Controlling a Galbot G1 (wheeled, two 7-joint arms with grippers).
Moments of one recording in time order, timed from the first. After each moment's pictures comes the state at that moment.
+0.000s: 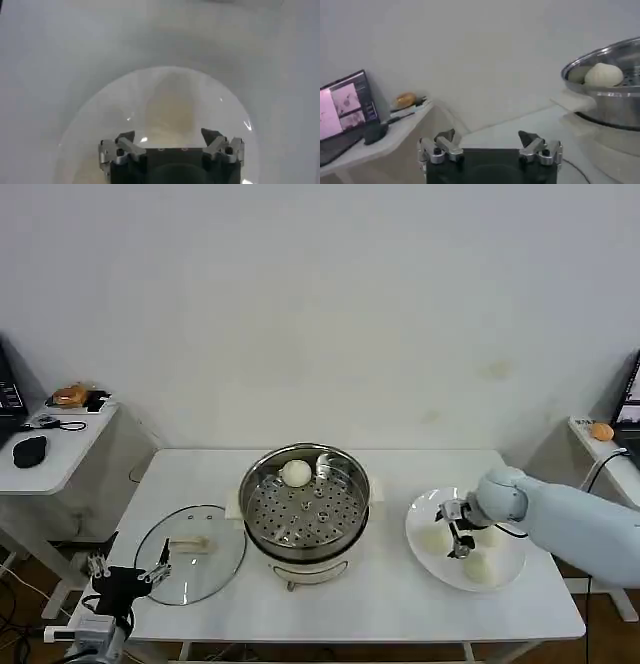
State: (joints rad) left arm 1.71 -1.19 -0.75 -2.18 -0.07 0.23 -0.10; right arm 0.05 0.67 -1.05 1.36 -0.01 -0.28 -0.86
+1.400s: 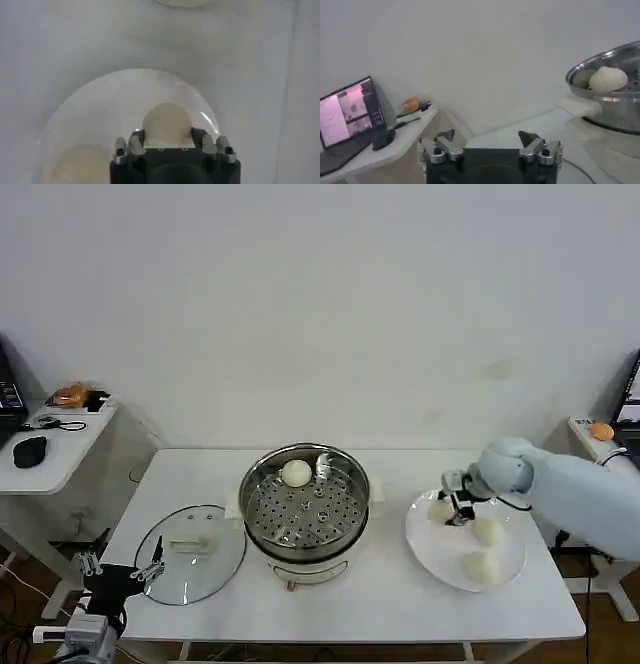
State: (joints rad) left arm 1.72 -1.18 -0.77 -2.21 -0.07 0.24 -0.10; right arm 0.27 0.64 -1.13 1.44 0.07 -0.33 -0.89
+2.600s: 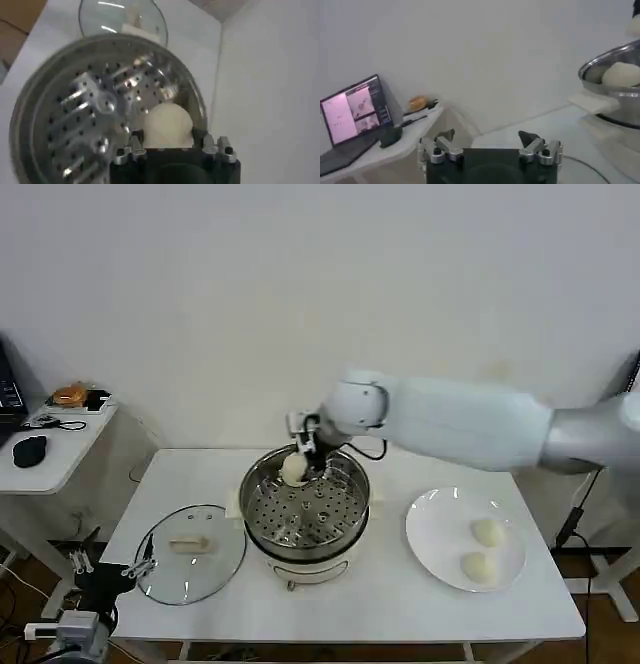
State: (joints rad) left arm 1.71 -1.18 -0.80 -2.18 -0.09 0.23 -0.10; right arm 0.56 1.22 -1.28 1.39 0.55 -0.58 -0.70
